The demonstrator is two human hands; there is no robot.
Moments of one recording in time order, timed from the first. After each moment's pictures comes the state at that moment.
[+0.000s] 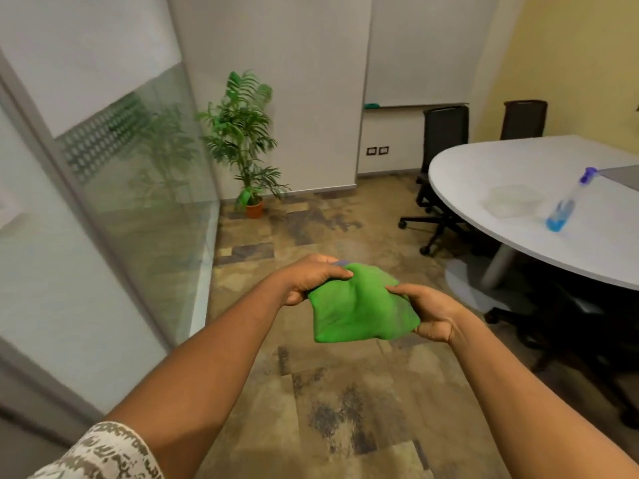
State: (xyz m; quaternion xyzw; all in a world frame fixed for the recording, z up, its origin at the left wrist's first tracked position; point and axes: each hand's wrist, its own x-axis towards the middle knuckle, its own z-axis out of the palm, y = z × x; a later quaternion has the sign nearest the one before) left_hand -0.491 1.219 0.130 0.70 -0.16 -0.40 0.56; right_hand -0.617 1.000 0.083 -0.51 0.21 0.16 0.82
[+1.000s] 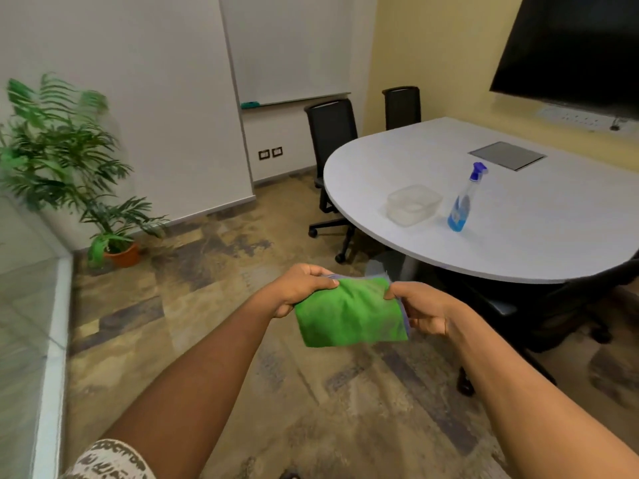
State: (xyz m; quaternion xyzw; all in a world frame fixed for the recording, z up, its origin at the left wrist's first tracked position) left_hand -0.300 0.846 0.078 0.68 -0.27 -0.45 0.50; right_hand -0.497 0.676 0.072 -0.57 0.38 0.01 0.73
